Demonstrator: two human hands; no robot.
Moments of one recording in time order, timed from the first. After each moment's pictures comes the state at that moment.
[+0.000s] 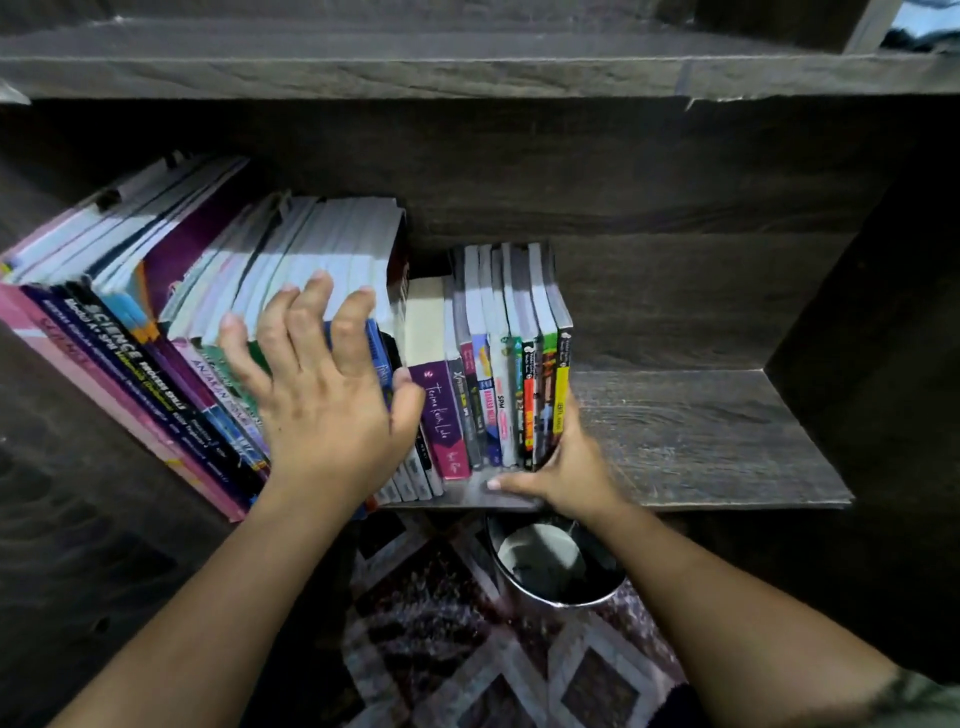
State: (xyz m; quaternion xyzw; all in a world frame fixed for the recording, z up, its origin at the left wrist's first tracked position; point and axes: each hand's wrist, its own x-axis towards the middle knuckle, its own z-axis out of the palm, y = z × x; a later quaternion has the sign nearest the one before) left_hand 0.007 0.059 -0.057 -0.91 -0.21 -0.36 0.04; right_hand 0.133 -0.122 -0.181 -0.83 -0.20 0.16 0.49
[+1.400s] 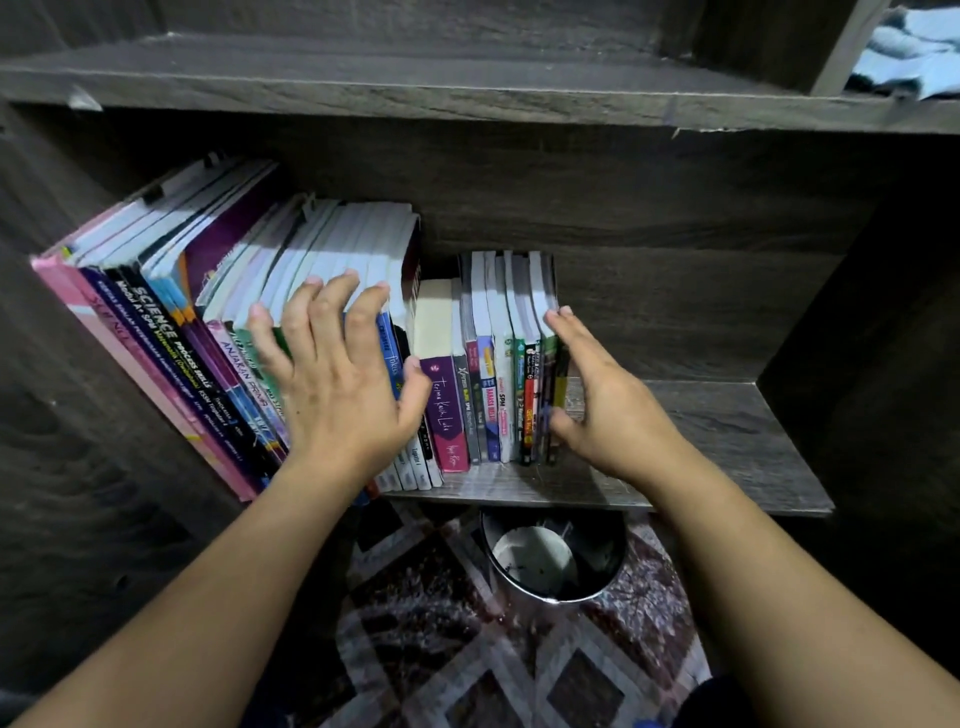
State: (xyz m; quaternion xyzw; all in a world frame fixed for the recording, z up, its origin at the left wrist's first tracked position) left_hand 0.005 0.055 -0.052 -0.91 -0.22 -0.35 0.01; right_hand 0.117 -0.150 -0.059 -0.88 -0.36 0.02 0.30
